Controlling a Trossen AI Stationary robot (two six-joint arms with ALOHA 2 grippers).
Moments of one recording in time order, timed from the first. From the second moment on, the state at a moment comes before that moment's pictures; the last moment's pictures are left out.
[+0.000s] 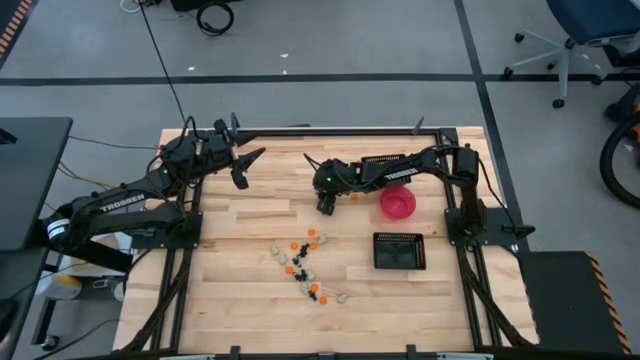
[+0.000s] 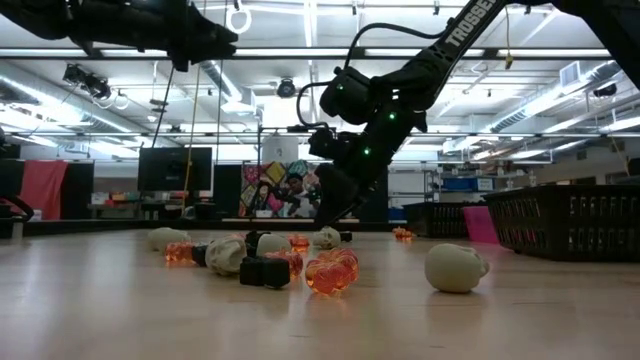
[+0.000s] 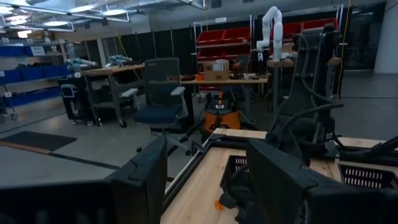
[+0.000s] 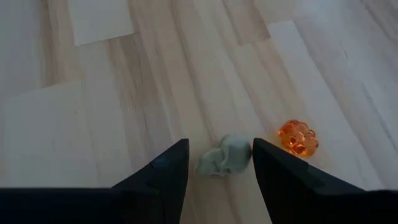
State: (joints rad) left arm 0.52 0.73 0.50 0.35 0.13 0.07; right arm -0.24 2.00 1.18 -0.05 0.11 0.02
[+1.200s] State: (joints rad) left arm 0.52 0.76 0.50 0.29 0.12 0.04; right arm -0.24 1.99 1.11 0.04 0.10 -0.04
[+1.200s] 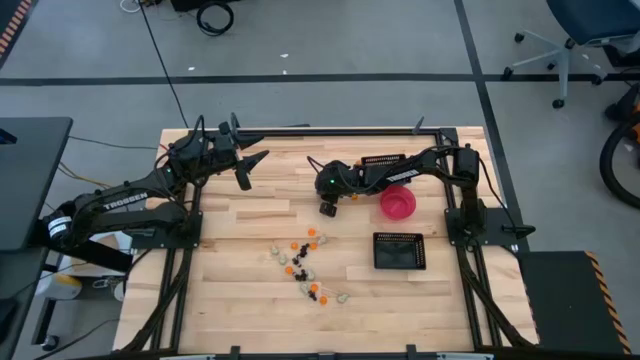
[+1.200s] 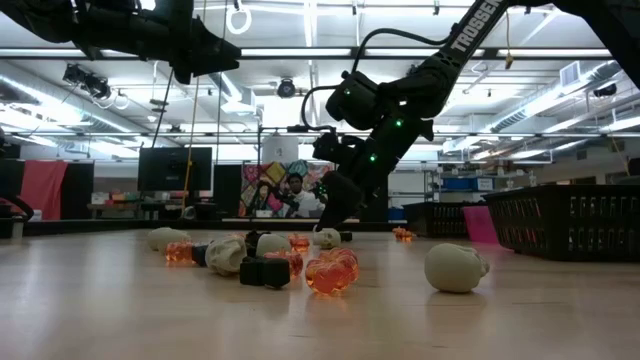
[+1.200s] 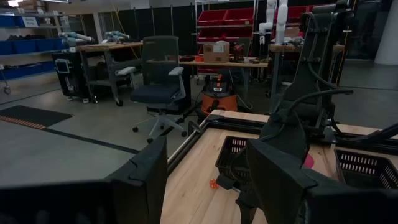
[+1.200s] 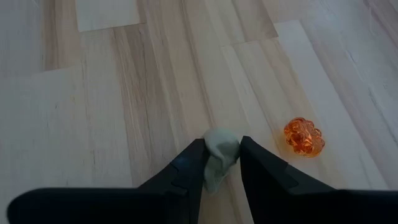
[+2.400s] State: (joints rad) left arm 0.52 0.76 0.50 0.27 0.13 0.02; right arm -0.35 1.60 1.11 -0.66 0.37 0.22
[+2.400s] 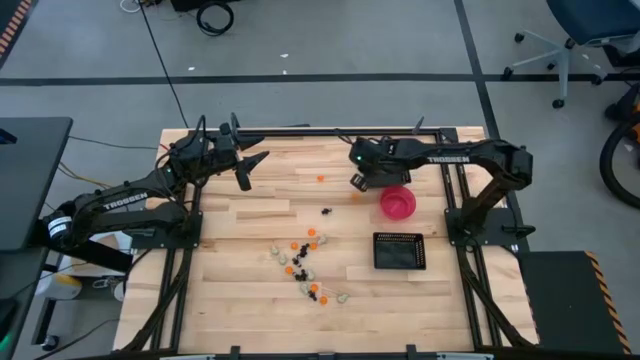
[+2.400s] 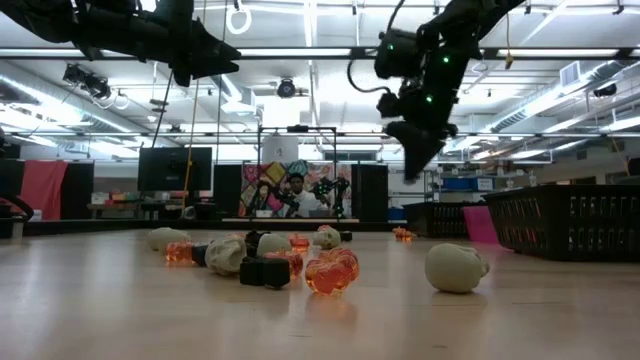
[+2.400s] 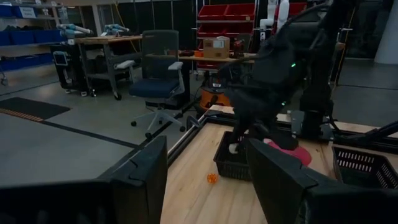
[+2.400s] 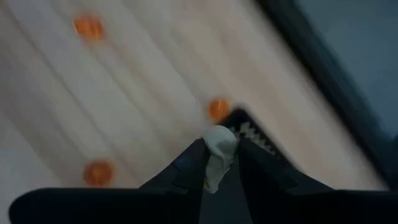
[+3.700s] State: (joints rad) left arm 0.52 0.76 0.50 0.24 0.12 -0.01; right arm -0.44 1.64 1.09 -0.80 0.35 0.19
